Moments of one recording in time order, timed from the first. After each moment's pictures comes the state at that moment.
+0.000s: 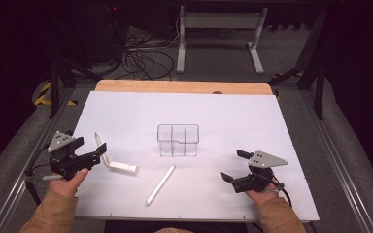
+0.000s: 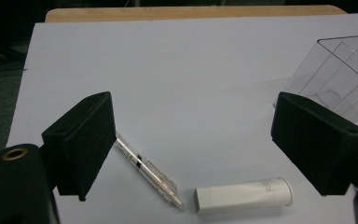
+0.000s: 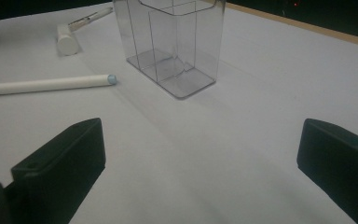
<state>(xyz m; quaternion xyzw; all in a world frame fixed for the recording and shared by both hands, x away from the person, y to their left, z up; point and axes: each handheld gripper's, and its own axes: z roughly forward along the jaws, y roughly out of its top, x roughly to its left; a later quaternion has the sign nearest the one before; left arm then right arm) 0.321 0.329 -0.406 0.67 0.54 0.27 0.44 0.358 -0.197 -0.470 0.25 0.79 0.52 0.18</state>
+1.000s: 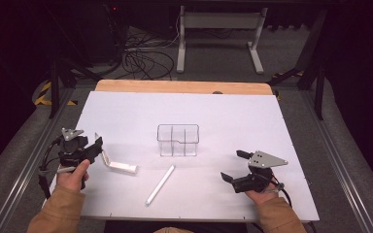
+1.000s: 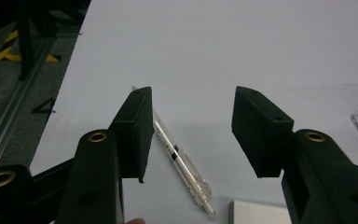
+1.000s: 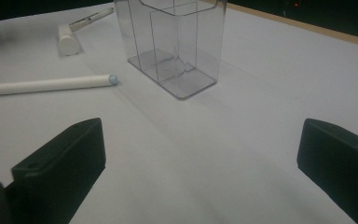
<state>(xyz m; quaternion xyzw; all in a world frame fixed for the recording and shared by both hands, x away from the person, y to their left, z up) 0.346 0.311 -0.416 0.62 0.64 0.30 0.34 0.358 -0.197 -0.470 0.25 0.79 0.52 0.18</state>
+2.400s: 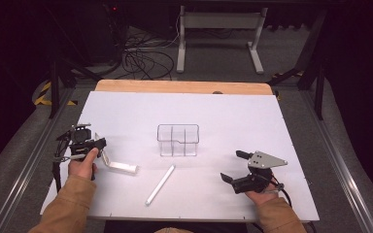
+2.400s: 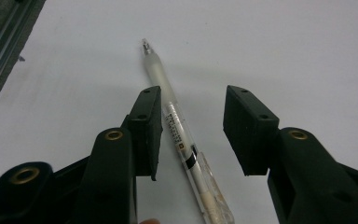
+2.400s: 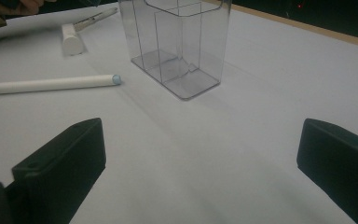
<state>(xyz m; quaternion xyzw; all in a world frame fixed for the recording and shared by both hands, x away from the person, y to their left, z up) 0.399 0.319 -0.451 0.59 0.73 0.22 0.27 0.357 -0.196 -0.470 0.25 0.80 0.52 0.18</state>
